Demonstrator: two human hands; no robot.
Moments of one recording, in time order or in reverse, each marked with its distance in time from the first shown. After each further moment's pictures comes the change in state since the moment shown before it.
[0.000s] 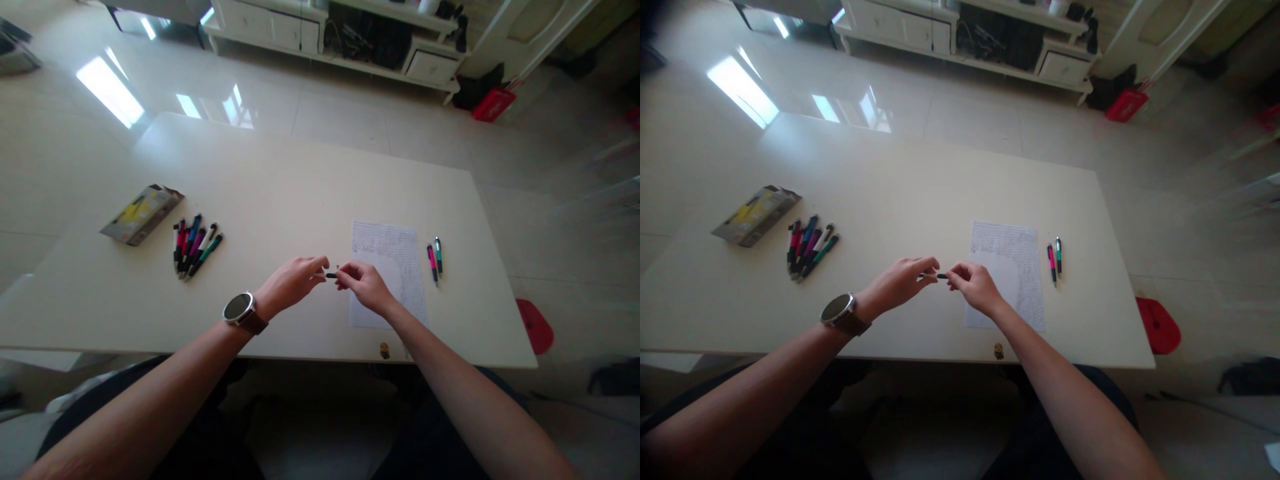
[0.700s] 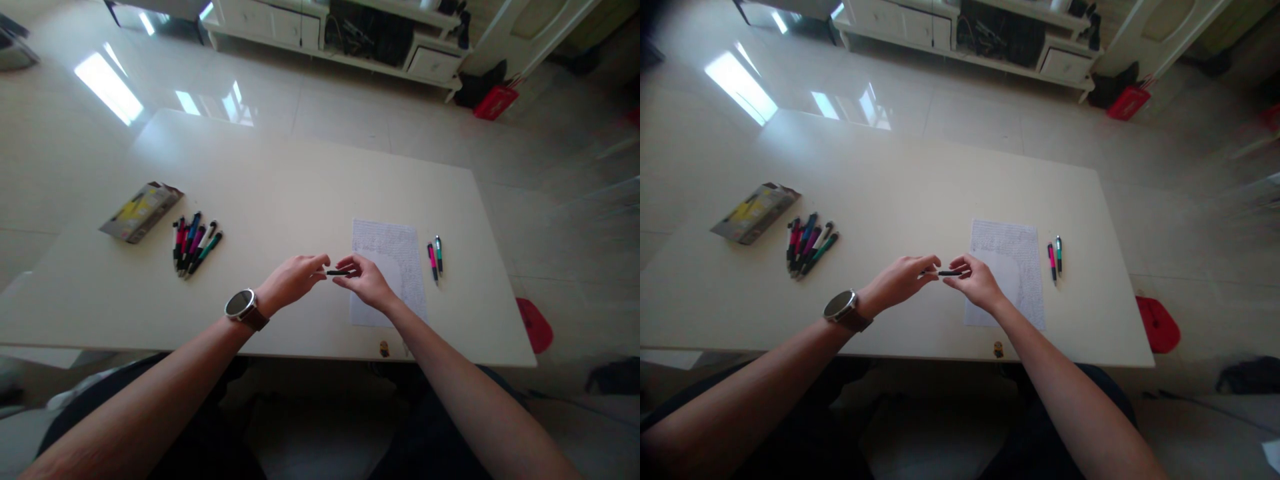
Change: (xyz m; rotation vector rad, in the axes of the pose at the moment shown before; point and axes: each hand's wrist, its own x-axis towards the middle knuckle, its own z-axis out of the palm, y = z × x) left_hand 0.001 -0.007 0.006 0.016 -0.006 0.030; right_hand 0.004 0.004 -0.004 -0.081 0.061 -0.024
